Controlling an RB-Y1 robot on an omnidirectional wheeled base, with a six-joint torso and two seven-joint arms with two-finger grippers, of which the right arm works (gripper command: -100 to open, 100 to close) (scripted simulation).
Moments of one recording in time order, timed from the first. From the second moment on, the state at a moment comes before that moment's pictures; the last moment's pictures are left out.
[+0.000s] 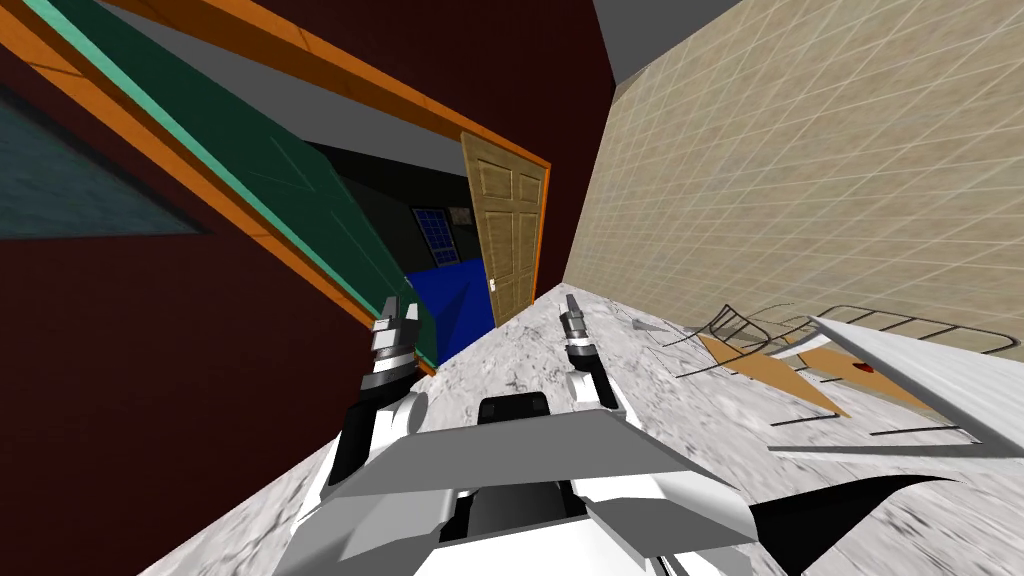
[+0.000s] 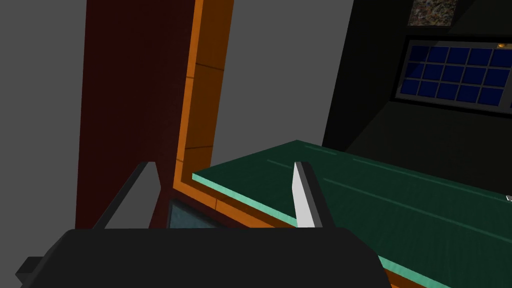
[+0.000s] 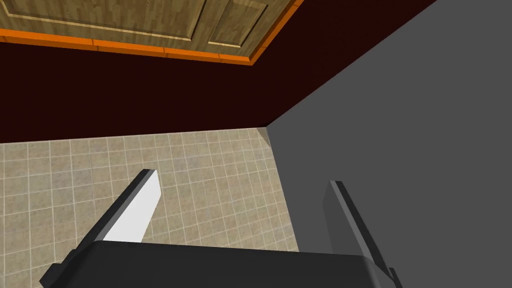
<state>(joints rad) 0.43 -0.05 0.08 -2.07 0.02 -0.45 0.11</state>
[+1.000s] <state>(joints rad) 0.36 -0.08 0.23 -1.85 0.02 -0.50 0.08</state>
